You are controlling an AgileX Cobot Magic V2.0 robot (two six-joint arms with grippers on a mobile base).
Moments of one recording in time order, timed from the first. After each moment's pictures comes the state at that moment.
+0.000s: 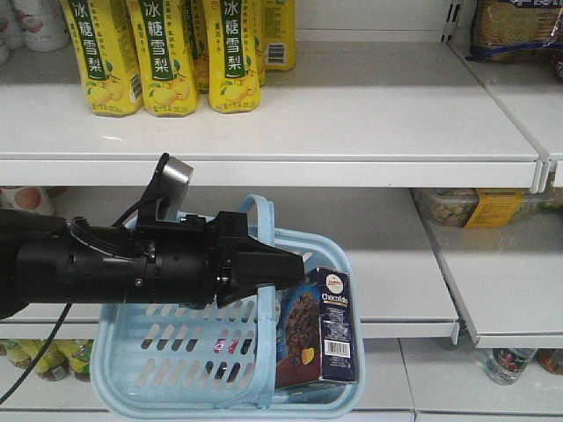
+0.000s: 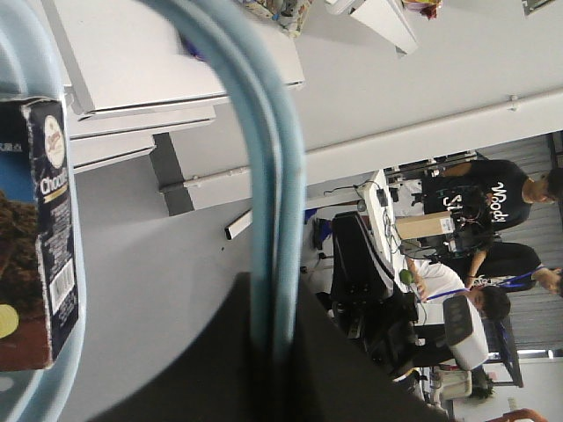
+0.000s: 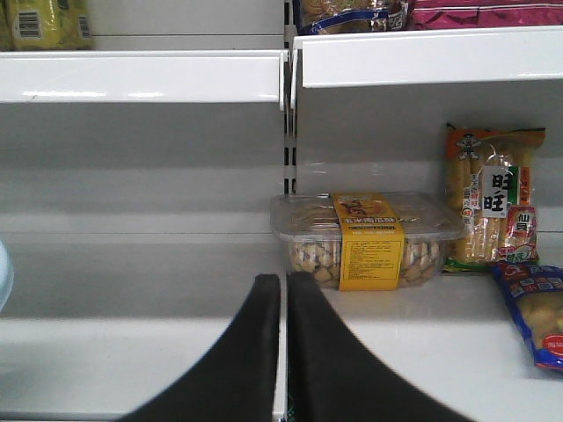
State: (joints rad) left arm -0.44 1.45 -0.85 -1.66 0.87 0.75; right arm -0.01 -0.01 0.03 0.06 0.09 -0.04
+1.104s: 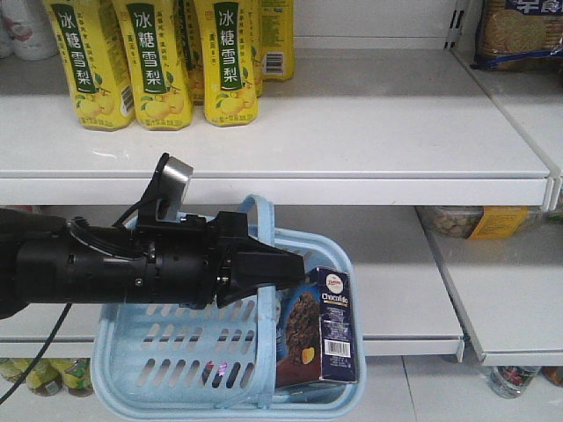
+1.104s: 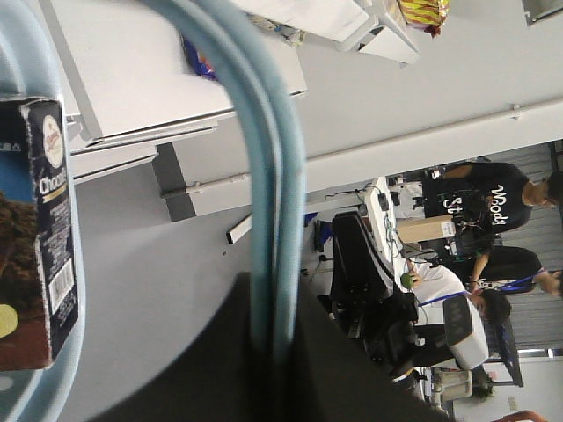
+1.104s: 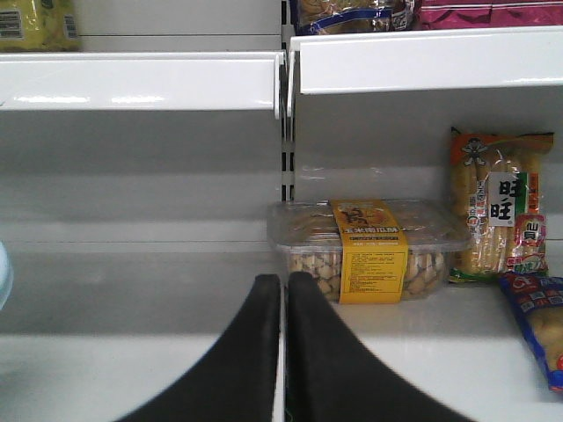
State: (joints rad) left arm -0.44 1.45 -0.85 -1.66 0.87 0.75; right arm -0.01 -0.01 0.03 0.06 0.09 -0.04
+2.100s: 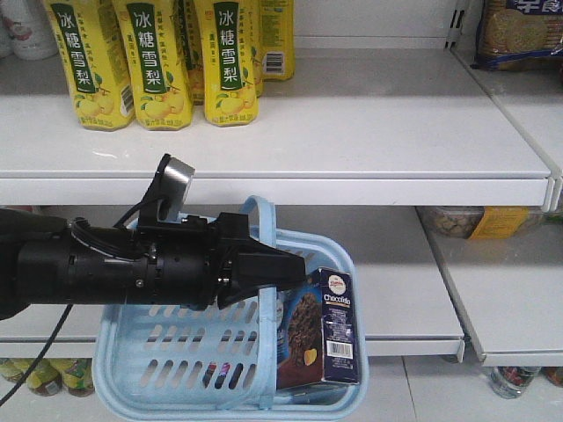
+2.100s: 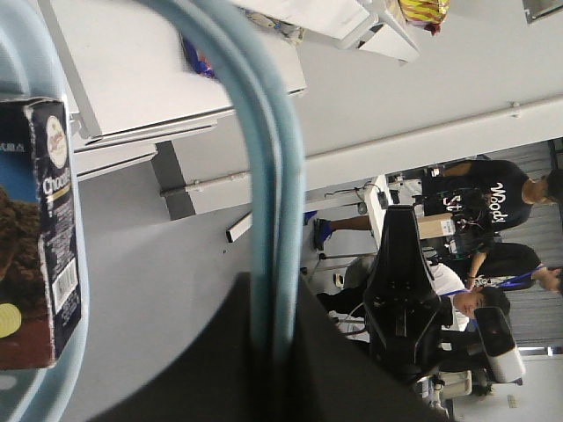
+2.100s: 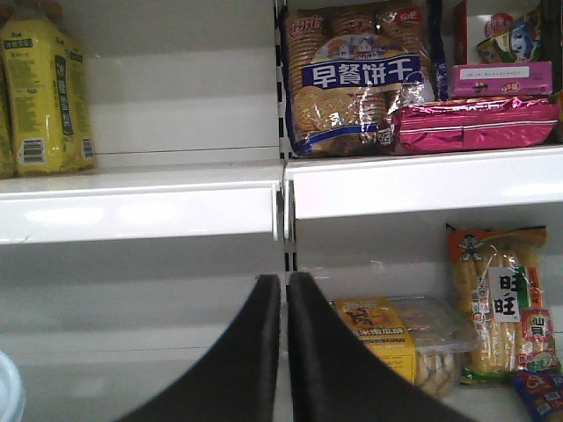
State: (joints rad) left arm -0.44 1.45 -0.85 -1.66 0.87 0.75; right arm -0.01 -0.01 0.02 0.07 -0.11 0.00
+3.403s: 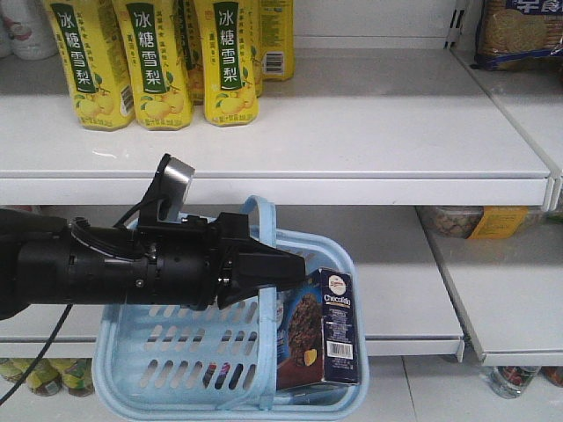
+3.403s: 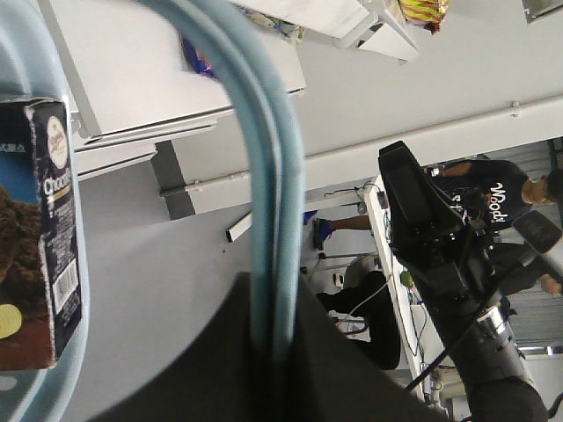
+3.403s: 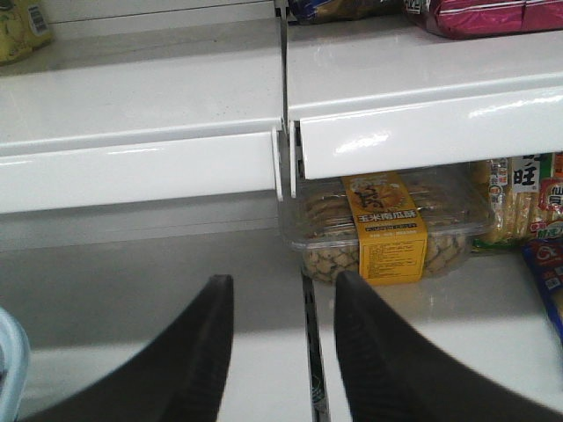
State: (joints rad) left arm -0.44 1.45 -0.85 -1.66 0.87 0.75; right arm -0.01 0.48 -0.33 0.08 0.14 0.04
